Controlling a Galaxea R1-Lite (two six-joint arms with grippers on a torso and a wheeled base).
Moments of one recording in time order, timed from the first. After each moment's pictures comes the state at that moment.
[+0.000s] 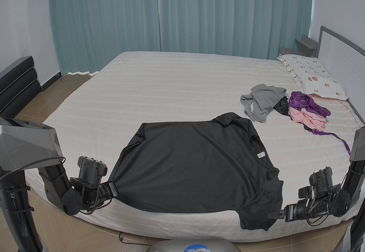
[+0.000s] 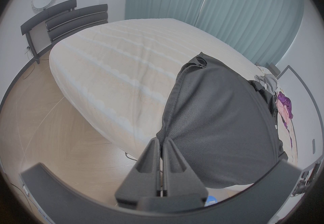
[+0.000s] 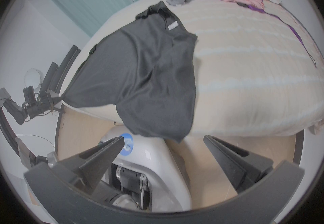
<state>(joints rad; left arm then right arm) -0.27 2.17 -0.43 -0.87 0.22 -0.61 0.14 2.04 -0.09 -0.89 0.22 0.24</state>
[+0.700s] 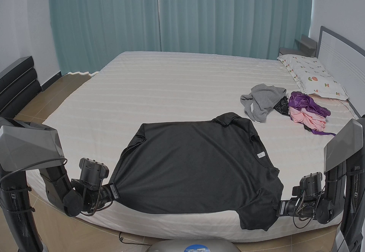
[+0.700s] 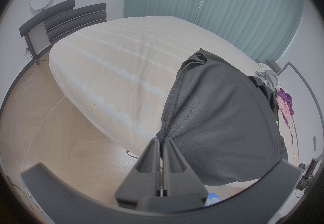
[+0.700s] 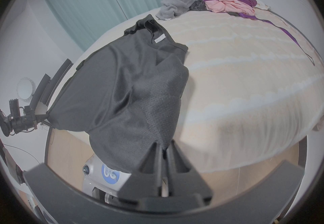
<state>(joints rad) -0.28 2.18 -0.42 -0.86 0.22 -0.61 0.14 2.39 -0.08 -1.41 0.10 0.31</state>
